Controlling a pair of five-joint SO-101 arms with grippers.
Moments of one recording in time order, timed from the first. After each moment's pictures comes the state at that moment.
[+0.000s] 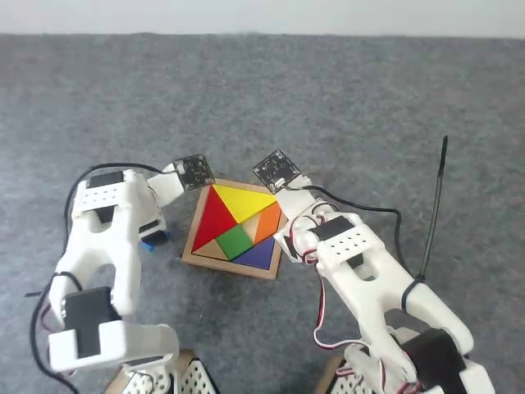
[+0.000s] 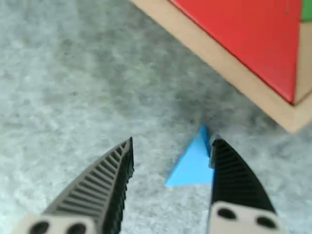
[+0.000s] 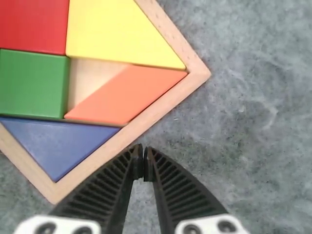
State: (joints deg) left arm -18.3 -2.3 39.3 55.2 -70.5; right arm -30.9 -17.4 54.3 36.0 12.2
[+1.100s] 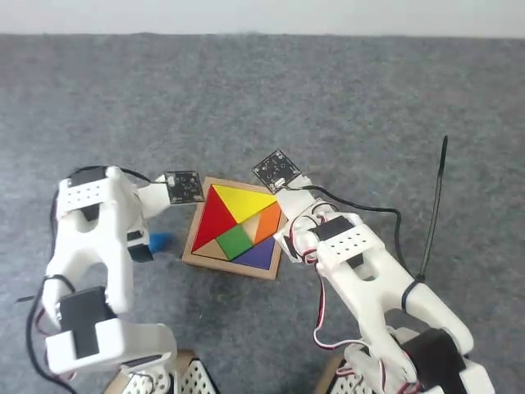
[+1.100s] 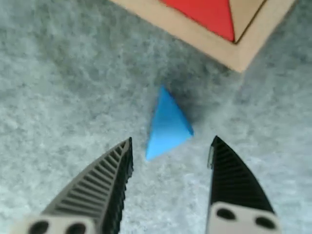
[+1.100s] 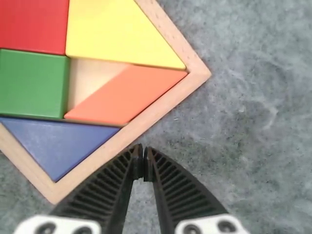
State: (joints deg) left arm -22.4 -2.3 36.4 66.7 -84.5; right arm -30.9 -17.4 54.3 36.0 12.2
